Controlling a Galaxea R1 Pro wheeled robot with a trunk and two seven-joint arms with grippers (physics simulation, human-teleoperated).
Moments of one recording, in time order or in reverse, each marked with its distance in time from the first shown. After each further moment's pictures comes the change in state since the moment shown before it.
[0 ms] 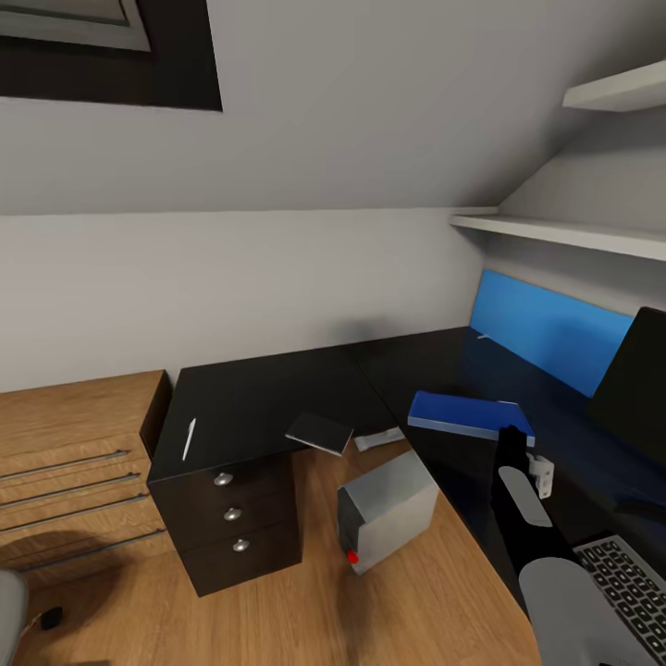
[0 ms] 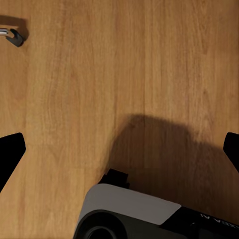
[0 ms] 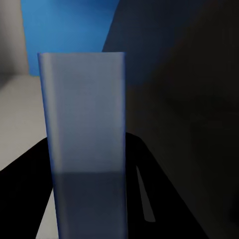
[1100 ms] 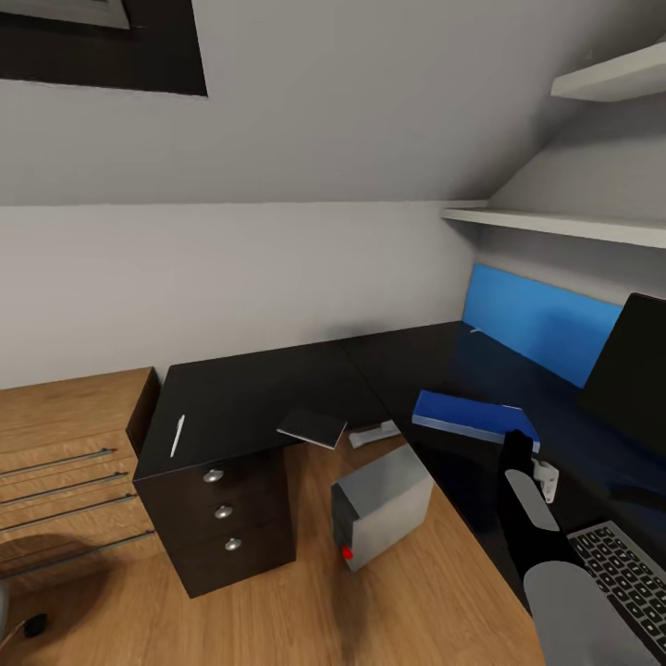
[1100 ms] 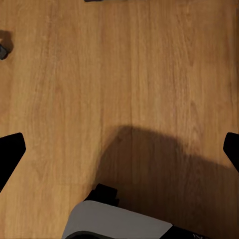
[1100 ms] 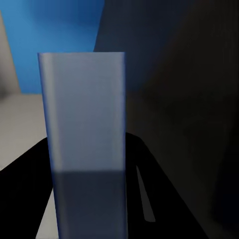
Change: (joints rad) left arm 0.000 -0.018 -0.003 -0.002 -0.004 -0.058 0.000; right arm 0.010 -0.009 -0.017 -0.005 -0.063 0.000 0.005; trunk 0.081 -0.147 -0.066
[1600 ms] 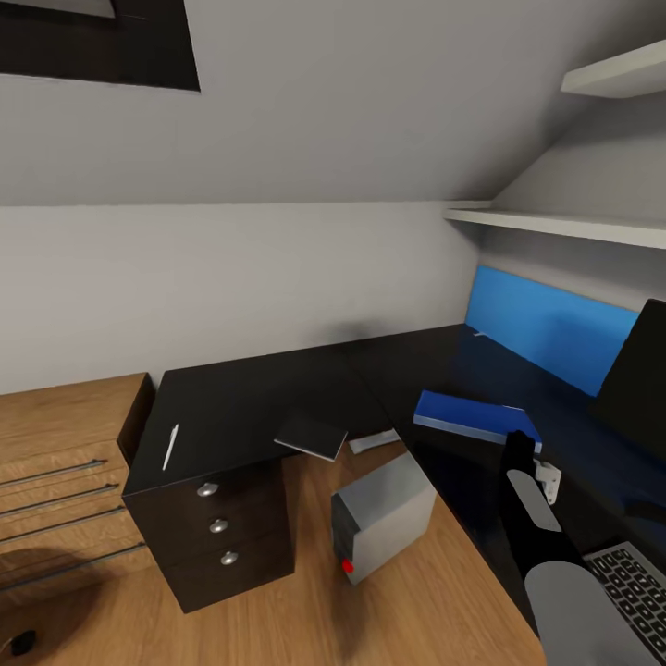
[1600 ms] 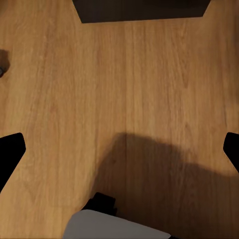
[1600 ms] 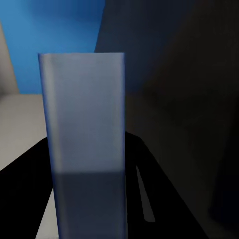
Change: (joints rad) left arm 0.000 0.001 0.000 0.001 0.000 -0.039 -0.003; right arm 0.000 -0.005 -0.003 0.001 -0.003 0.000 -0.001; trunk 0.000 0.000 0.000
